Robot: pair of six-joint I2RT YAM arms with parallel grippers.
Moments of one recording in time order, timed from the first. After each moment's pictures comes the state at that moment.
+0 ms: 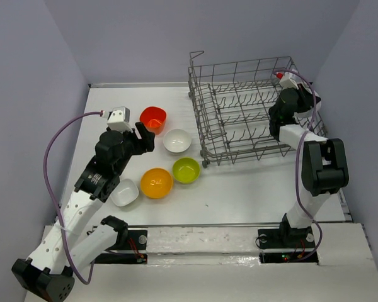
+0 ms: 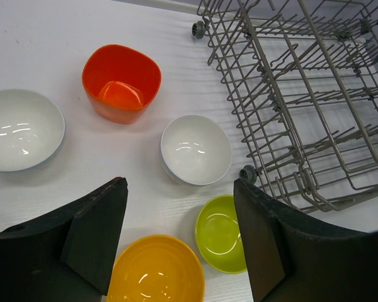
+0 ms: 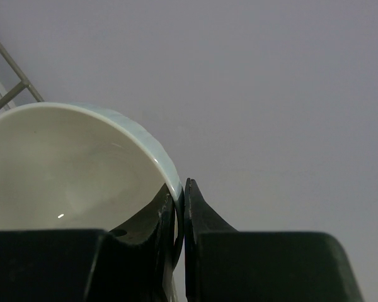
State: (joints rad) left arm -0.44 0.78 0.85 -0.33 -0.18 -0.39; right arm 0.08 1.78 1.12 0.84 1.05 -1.08
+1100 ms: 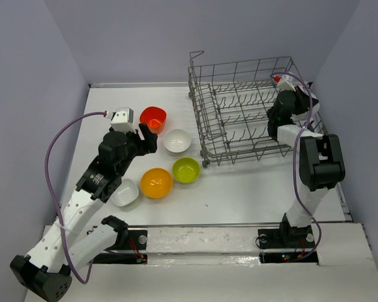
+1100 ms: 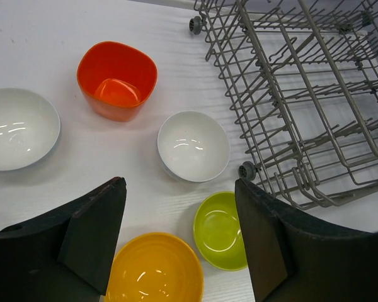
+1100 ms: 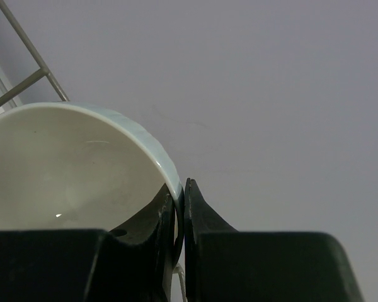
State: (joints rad) left arm -0.49 0.79 0.85 -0.33 -0.22 -0.38; right arm 0.08 1.85 1.12 0.88 1.05 -1.12
